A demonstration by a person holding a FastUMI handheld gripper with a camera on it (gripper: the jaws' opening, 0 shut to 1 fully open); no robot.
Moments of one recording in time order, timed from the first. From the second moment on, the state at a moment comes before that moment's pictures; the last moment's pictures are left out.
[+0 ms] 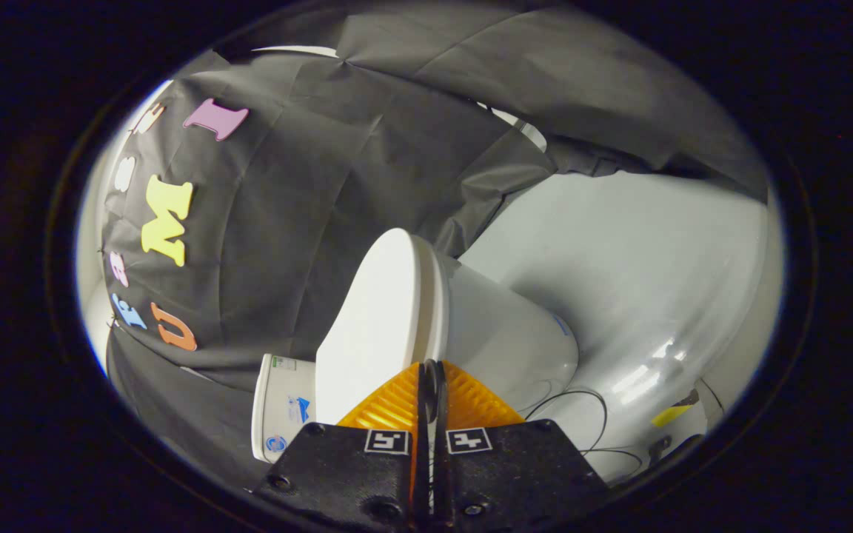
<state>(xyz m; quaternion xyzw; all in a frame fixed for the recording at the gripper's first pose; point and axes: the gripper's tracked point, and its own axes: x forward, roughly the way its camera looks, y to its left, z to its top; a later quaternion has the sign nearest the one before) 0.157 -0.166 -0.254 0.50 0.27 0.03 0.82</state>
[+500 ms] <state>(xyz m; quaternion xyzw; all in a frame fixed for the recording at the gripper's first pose) 0.156 -0.159 -0.221 0.48 0.26 0.02 0.84</state>
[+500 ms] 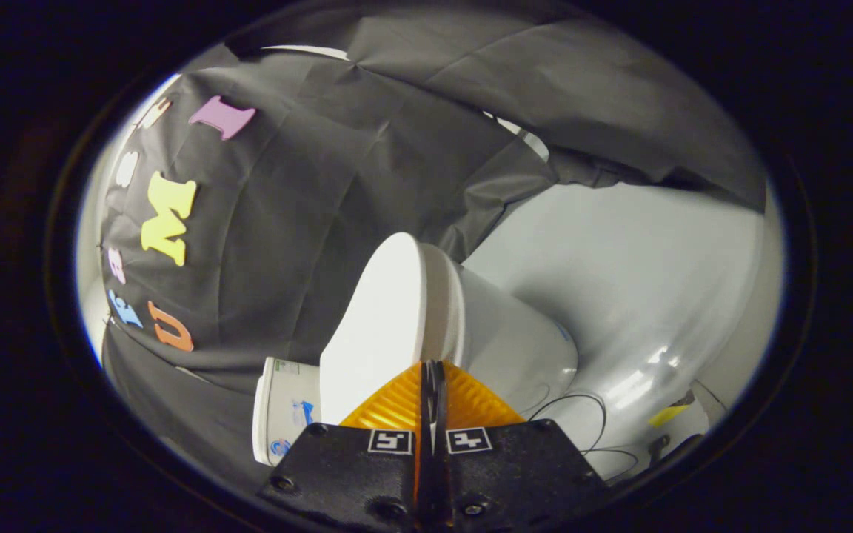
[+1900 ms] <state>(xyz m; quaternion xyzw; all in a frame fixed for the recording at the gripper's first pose) 0.143 -0.081 -0.054 0.30 0.17 -0.01 0.94</state>
